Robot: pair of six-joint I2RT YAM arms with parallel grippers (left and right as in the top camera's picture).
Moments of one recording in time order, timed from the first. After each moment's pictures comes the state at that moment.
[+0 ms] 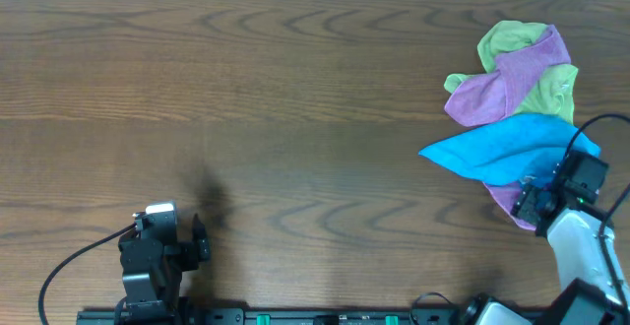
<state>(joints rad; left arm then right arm) 0.07 0.00 0.18 -0.82 -0.09 0.01 -0.52 1.34 0.59 -0.42 0.30 -0.01</state>
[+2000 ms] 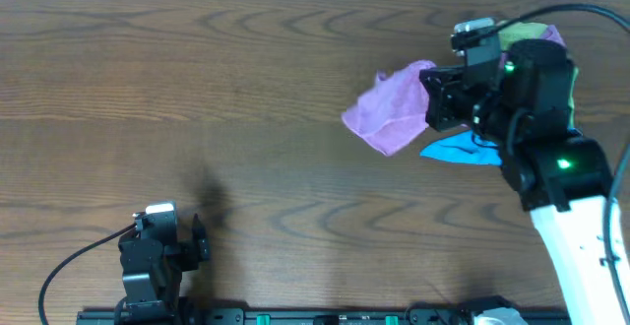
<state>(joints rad) 0.07 0.00 0.18 -0.82 -0.09 0.01 0.21 1.23 1.30 -0.68 -0.21 0.15</state>
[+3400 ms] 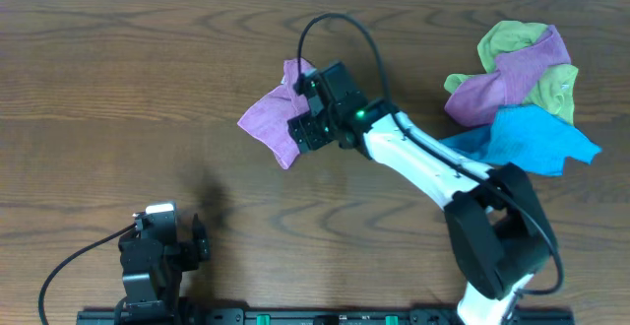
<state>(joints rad) 0.07 0.00 0.18 -0.82 -0.09 0.01 0.61 1.92 1.31 -0.40 -0.14 0.13</state>
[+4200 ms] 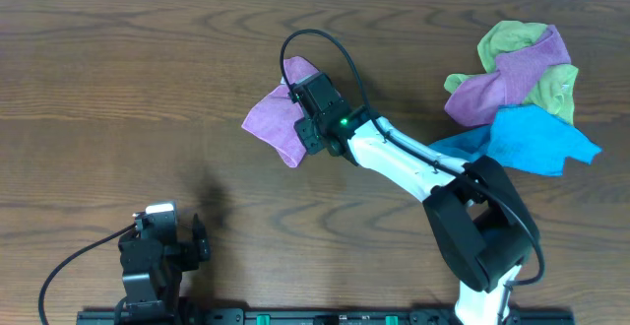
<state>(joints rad) 0.07 0.00 0.18 -0.82 -0.09 0.01 0.66 1.98 1.31 -0.38 0.09 0.09</state>
